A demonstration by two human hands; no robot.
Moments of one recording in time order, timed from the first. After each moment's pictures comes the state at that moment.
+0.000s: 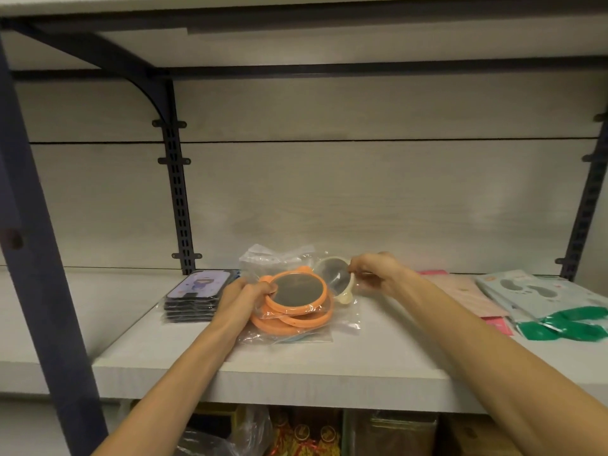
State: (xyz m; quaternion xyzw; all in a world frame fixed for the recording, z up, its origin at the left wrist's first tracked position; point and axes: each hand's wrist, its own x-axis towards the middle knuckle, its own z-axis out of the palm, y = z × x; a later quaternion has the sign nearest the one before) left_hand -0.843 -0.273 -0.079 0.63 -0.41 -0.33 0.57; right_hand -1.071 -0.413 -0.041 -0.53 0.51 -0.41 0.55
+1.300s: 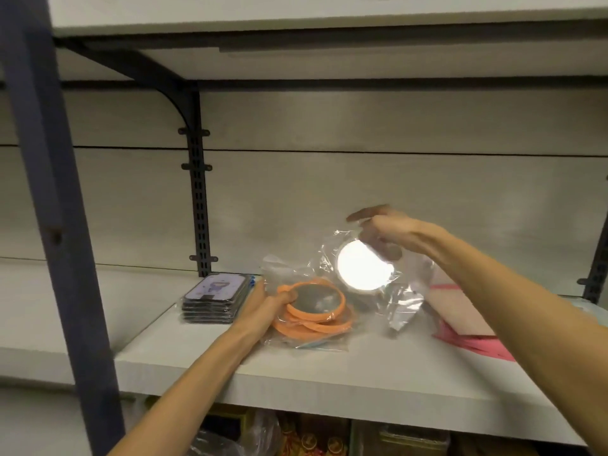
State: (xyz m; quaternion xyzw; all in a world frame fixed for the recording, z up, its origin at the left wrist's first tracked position) left_hand -0.854 -0.266 -0.078 0.59 -0.45 -0.36 0.57; right_hand -1.072 -0.410 0.057 -0.82 0.41 -0.28 0.30
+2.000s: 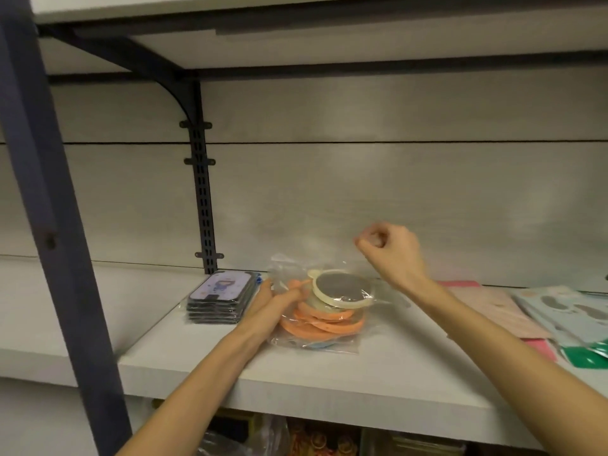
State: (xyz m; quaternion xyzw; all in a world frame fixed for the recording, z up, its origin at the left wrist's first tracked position) left_hand -0.850 -0.278 -0.084 0.55 -0.46 -0.38 0.59; right_hand -1.053 -0.385 -0.007 -0.76 0.44 -0.46 0.13
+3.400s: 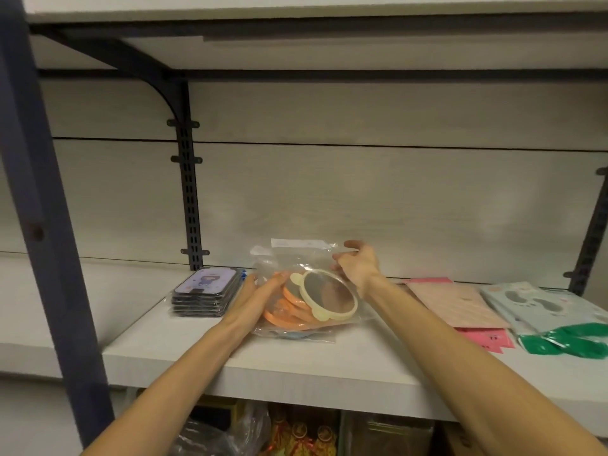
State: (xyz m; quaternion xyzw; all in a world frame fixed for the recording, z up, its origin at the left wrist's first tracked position) left_hand -0.852 -0.271 -0.079 0.59 -0.45 -0.36 0.57; right_hand -1.025 -0.408 -0.042 -0.57 0.48 -0.49 0.45
